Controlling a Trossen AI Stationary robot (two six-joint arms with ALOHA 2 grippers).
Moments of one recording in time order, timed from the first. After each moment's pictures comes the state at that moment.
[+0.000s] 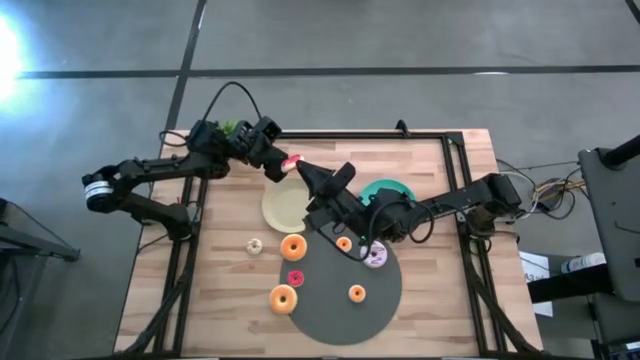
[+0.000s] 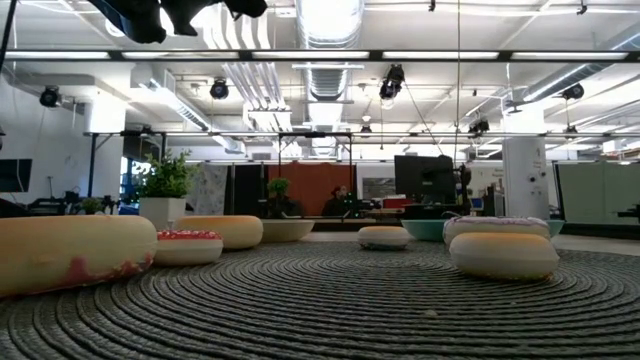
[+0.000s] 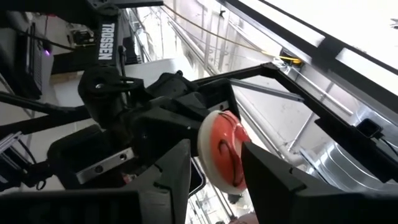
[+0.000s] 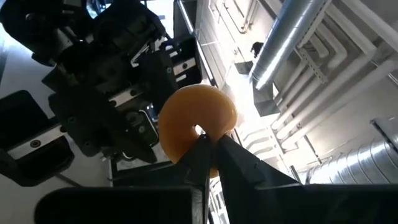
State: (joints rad) left arm 0.43 1.25 0.87 1.11 0.82 -1.91; right arm 0.25 1.82 1.60 0.70 0.88 -1.79
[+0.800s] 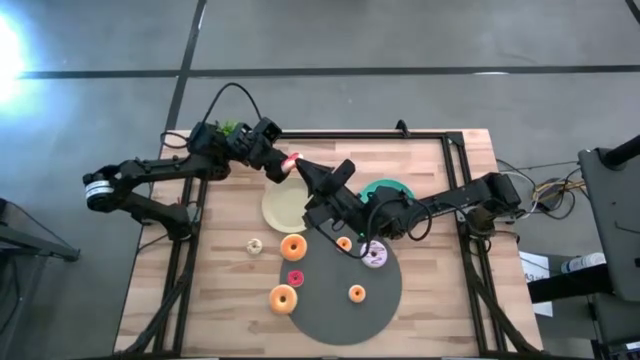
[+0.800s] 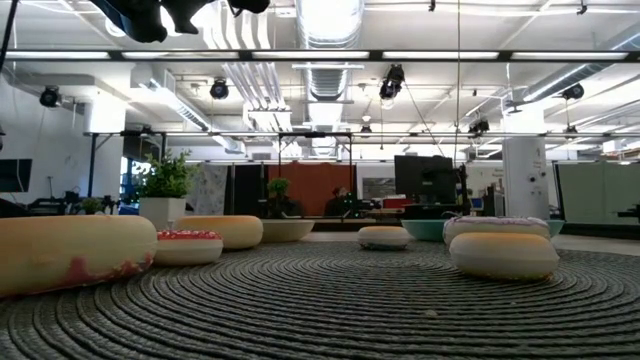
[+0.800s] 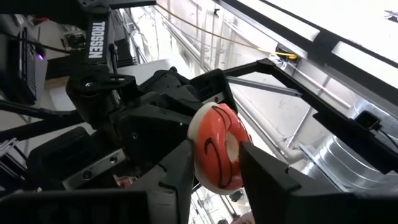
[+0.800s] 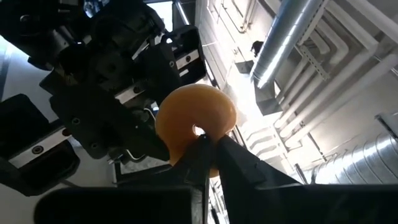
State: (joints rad) left arm 0.41 1.26 0.87 1.13 0.79 -1.88; right arm 0.24 1.82 1.59 0.70 0.86 -1.74
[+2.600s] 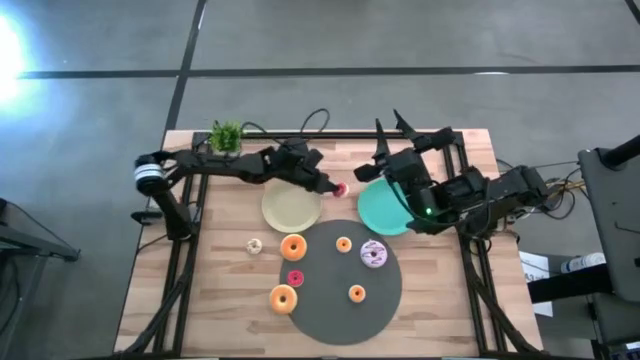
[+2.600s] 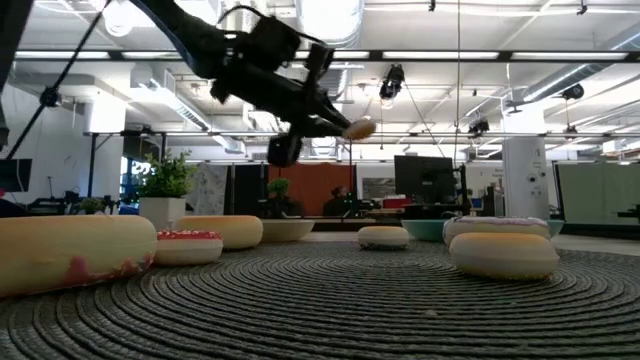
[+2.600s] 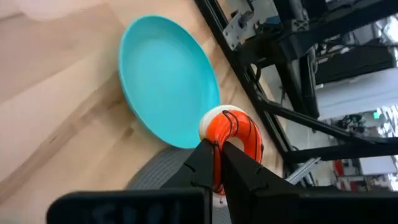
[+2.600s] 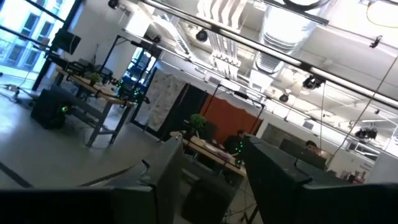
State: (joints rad) left arm 0.32 1.70 1.07 0.18 0.41 -0.84; right arm 0.29 1.58 1.46 1.38 1.26 -1.68
